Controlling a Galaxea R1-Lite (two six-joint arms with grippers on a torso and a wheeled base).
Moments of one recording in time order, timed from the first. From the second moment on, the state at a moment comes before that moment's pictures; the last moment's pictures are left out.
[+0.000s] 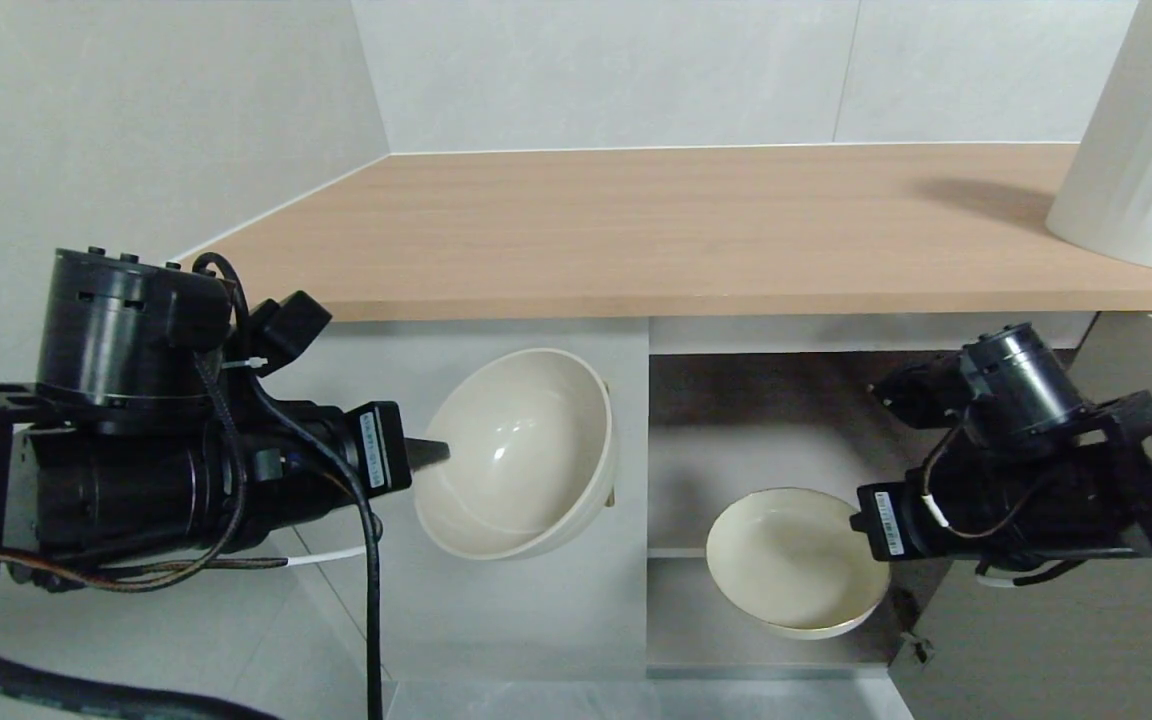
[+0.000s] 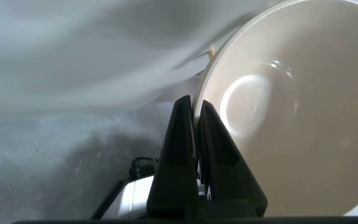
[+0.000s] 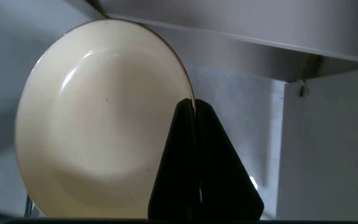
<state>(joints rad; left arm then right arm) -0.44 1.47 -0.89 -0.05 -0.08 -0.54 0.51 1.67 -0.94 0.10 -0.12 0.30</state>
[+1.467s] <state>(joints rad) -0.45 1.48 -0.89 -0.05 -0.08 -0.54 0.32 2.32 -1.12 -0.43 -0.37 0.51</state>
